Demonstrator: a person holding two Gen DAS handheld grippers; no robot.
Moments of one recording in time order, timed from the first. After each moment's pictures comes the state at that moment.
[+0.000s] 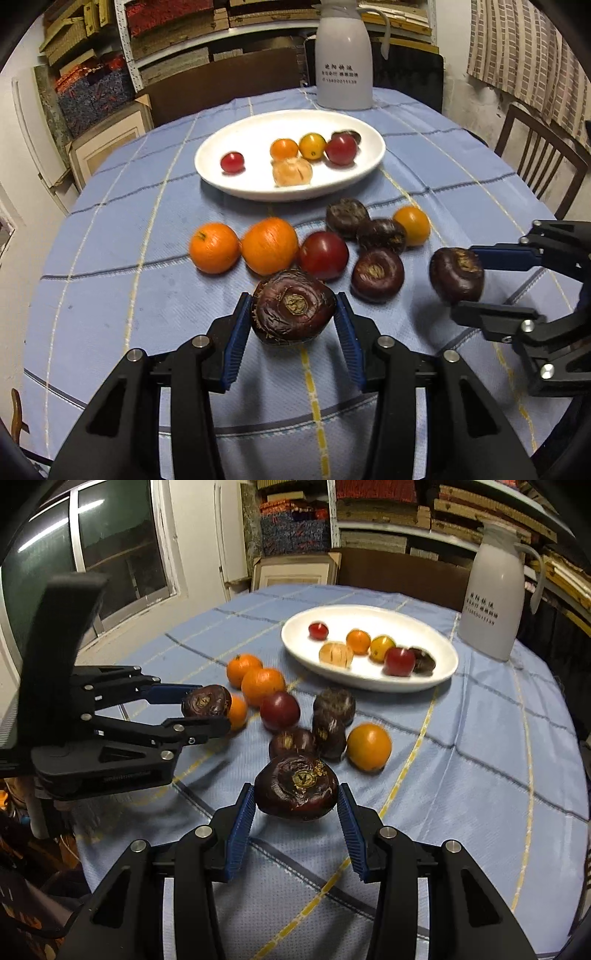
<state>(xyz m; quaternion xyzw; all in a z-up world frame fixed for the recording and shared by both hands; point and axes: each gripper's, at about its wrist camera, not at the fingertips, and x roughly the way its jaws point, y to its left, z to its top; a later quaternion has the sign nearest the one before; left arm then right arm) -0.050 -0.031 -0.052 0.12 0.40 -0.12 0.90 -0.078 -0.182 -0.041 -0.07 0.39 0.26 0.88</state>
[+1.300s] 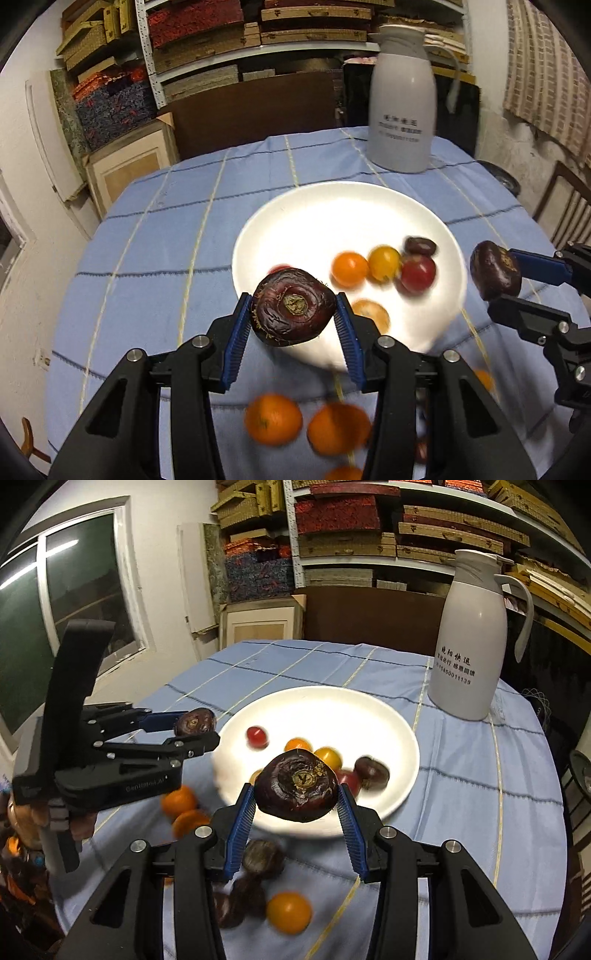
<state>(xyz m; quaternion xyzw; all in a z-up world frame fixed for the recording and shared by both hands) 0.091 -0.028 -0.003 0.10 0.38 -0.07 0.92 0.049 -0.192 0.011 -0.02 0.34 0.21 0.91</state>
